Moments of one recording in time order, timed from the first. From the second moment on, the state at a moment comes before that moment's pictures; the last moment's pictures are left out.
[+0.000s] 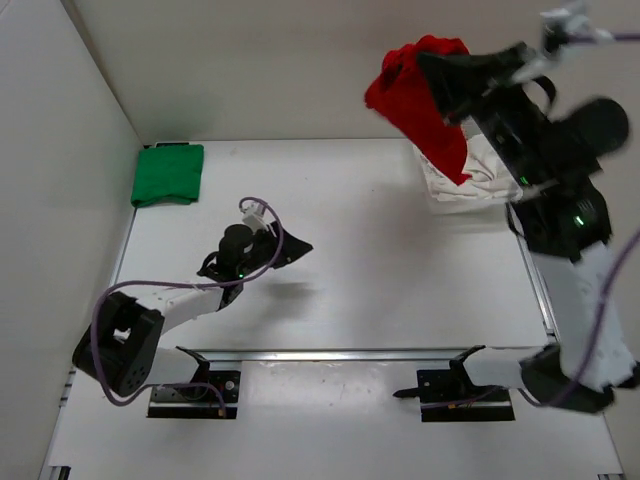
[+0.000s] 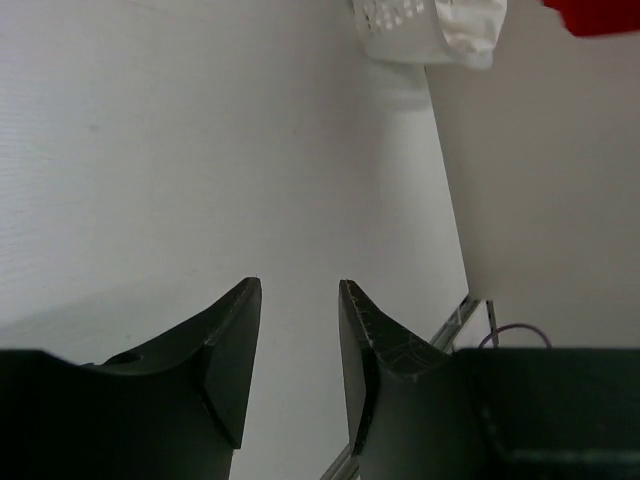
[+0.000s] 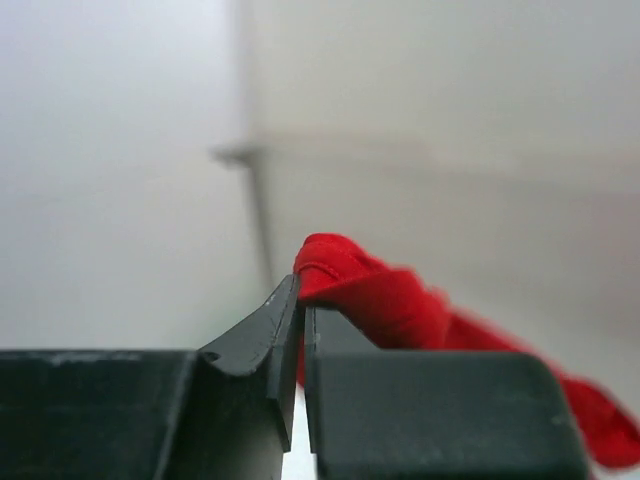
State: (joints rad) left arm -0.54 1.36 0.53 0.52 0.29 -0.85; right arm 0.38 1.37 2.08 -0.33 -0.15 0.23
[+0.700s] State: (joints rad) left arm -0.20 1.09 0.34 0.40 0.29 -0.88; right arm 0.16 1.88 1.28 0.19 -0.62 0.64
